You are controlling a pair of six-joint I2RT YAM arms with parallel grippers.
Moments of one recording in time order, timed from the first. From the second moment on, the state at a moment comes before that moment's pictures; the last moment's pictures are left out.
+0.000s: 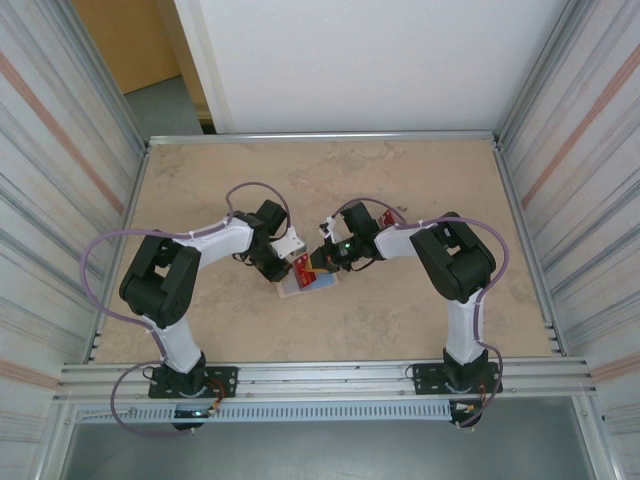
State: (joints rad) left arm -0.51 1.77 1.07 -0.72 0.21 0.37; right arm 0.60 1.99 1.03 0.05 -0.90 0.70
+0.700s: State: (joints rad) left arm -0.51 1.77 1.07 -0.72 0.21 0.37; right arm 0.62 2.00 1.03 0.06 -0.88 0.70
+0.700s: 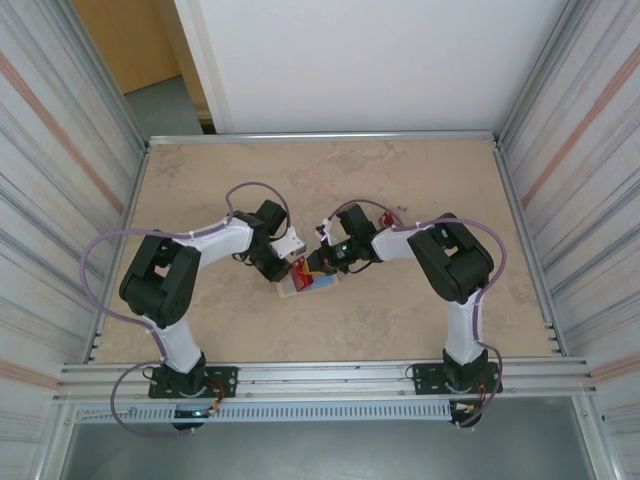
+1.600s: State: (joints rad) left arm -0.44 1.72 1.05 -0.72 0.22 0.35; right arm 0.66 1.99 1.03 0.04 -0.76 0.73
